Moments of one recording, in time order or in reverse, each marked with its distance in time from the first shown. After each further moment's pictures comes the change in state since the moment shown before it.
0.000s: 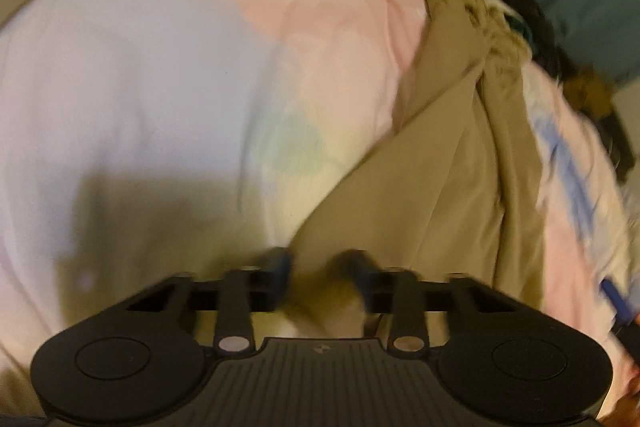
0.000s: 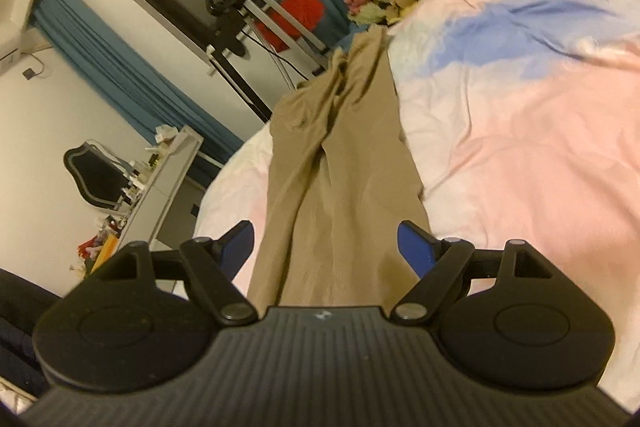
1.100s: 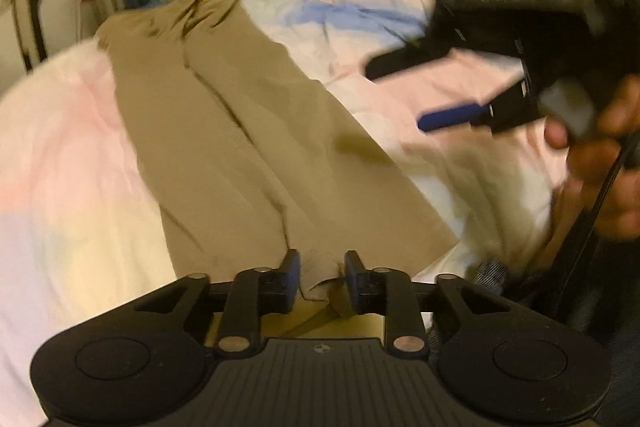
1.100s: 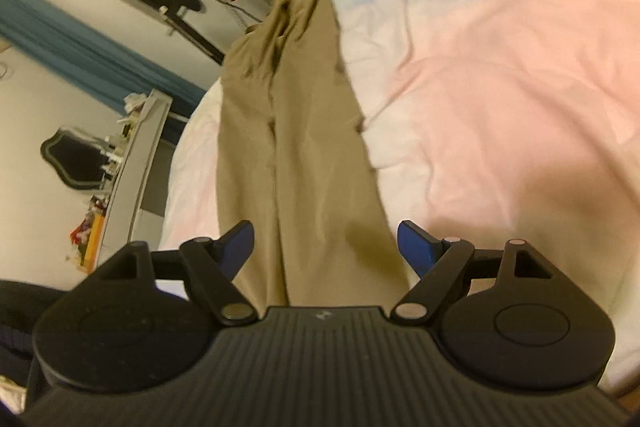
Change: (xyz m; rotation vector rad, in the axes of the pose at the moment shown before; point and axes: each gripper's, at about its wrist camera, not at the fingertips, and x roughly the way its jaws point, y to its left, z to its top) left arm -0.004 -0.134 -0.103 0.779 -0.068 -0.155; right arm 0.007 -0.043 -0.003 0.135 0.188 -0.063
